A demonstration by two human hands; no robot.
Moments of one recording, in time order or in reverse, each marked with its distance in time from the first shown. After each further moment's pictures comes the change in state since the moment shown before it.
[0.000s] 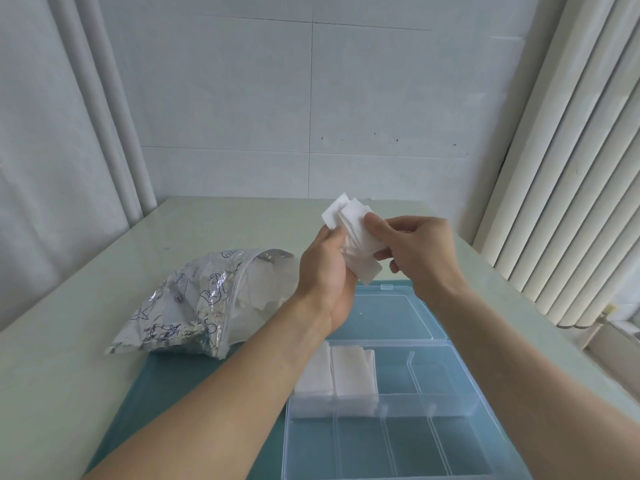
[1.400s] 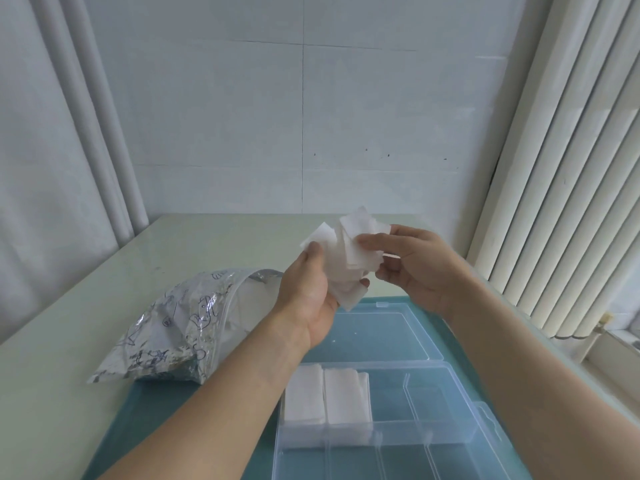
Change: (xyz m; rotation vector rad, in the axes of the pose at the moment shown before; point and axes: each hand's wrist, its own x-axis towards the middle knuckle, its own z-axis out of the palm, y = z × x) left_hand 0.005 0.007 -0.009 -0.047 0.078 -0.108; right_hand 0.011 -0.010 -0.017 0.355 -0.320 0.239
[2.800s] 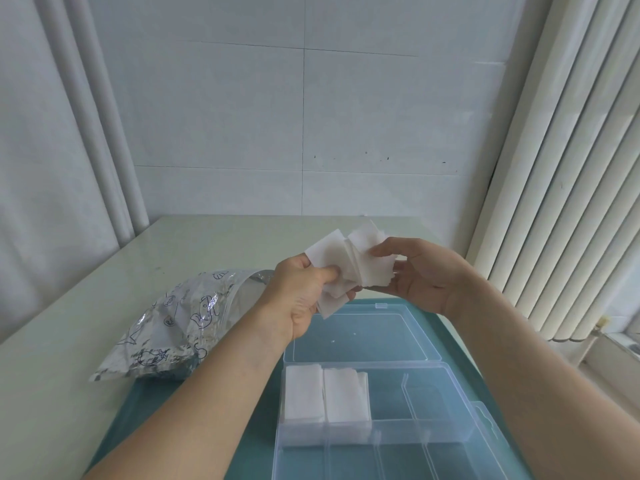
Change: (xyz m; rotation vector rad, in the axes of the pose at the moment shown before) left_hand 0.000 0.013 -0.011 0.261 -0.006 -0.024; right_hand 0.008 0.003 -0.012 0.191 -0.038 0.188
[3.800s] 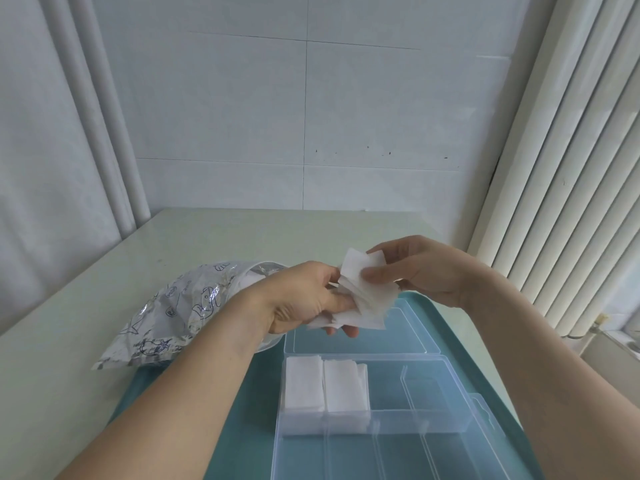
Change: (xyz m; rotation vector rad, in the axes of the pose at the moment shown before) left_hand -0.007 0.007 -0.019 0.585 -0.560 -0.047; right_hand -0.004 -0.005 -0.012 -0.725 -0.225 -0.095
